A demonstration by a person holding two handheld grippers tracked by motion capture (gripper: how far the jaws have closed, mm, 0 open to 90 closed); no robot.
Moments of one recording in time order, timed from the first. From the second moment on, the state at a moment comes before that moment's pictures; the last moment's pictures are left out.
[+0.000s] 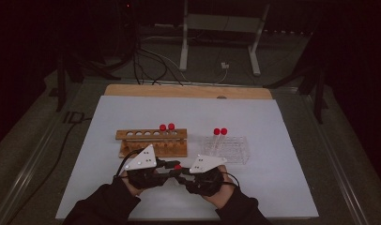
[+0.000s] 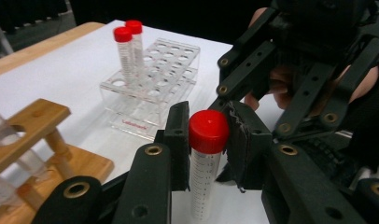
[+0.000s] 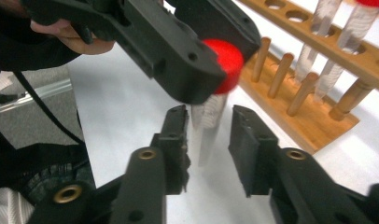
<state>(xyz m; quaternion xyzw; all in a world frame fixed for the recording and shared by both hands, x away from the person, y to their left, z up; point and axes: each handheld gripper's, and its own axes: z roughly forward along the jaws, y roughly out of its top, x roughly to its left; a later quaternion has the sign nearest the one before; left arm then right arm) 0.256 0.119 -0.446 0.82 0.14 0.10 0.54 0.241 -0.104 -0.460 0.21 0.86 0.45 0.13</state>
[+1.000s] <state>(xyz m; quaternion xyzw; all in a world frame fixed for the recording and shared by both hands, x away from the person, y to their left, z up) 0.292 0.169 -0.405 0.79 0.22 0.19 0.55 0.245 -0.134 -0.443 0.24 0.81 0.51 0.15</state>
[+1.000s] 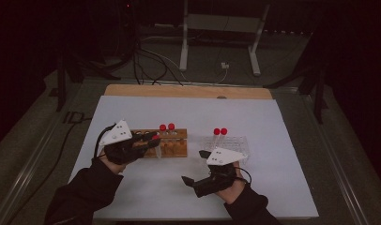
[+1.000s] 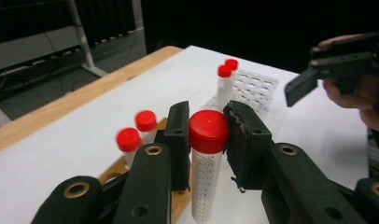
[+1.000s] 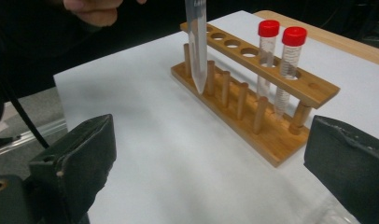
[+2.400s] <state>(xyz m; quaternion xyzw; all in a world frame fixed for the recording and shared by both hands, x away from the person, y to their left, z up) 0.360 0.173 -0.424 0.75 0.30 0.23 0.54 0.246 -0.140 -0.441 0.24 0.81 0.52 0.15</state>
